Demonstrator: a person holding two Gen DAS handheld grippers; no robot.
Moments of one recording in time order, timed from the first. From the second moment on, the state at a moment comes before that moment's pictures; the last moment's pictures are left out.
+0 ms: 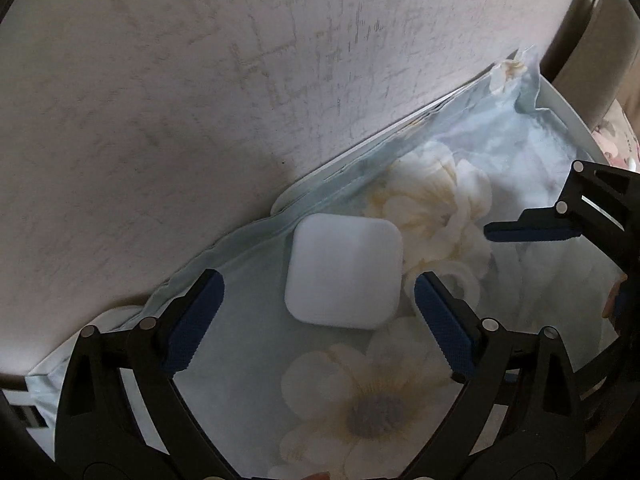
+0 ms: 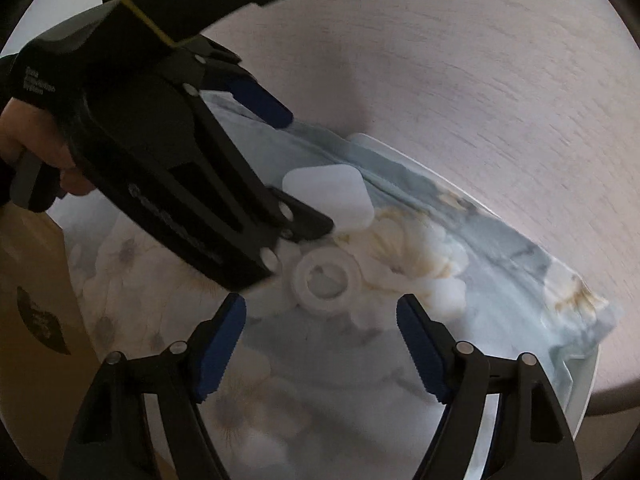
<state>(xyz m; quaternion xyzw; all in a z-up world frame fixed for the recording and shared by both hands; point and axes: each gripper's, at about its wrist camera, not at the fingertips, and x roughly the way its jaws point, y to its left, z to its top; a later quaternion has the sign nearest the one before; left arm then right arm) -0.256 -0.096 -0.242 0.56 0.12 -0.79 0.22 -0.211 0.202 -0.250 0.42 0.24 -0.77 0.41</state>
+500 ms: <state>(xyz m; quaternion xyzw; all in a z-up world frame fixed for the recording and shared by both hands) -0.259 -0.092 -0.252 0.54 0.16 -0.80 0.20 -0.221 0.197 -0.258 0.43 0.23 -0.77 0.41</state>
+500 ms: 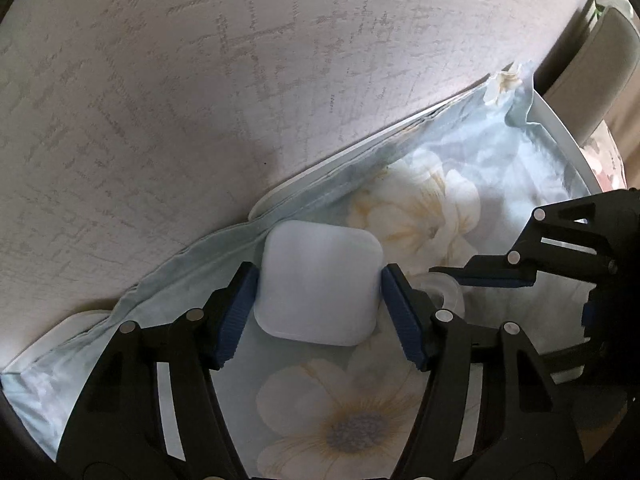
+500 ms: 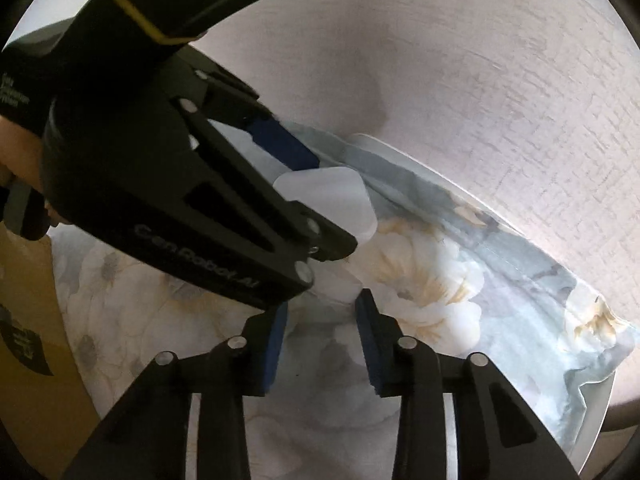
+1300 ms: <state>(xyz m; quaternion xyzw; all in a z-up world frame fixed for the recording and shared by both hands) -0.240 -0.074 -0.249 0.53 0.17 -0.80 0.22 -0.207 0.204 -0.243 0.44 0.19 -0.76 0.44</state>
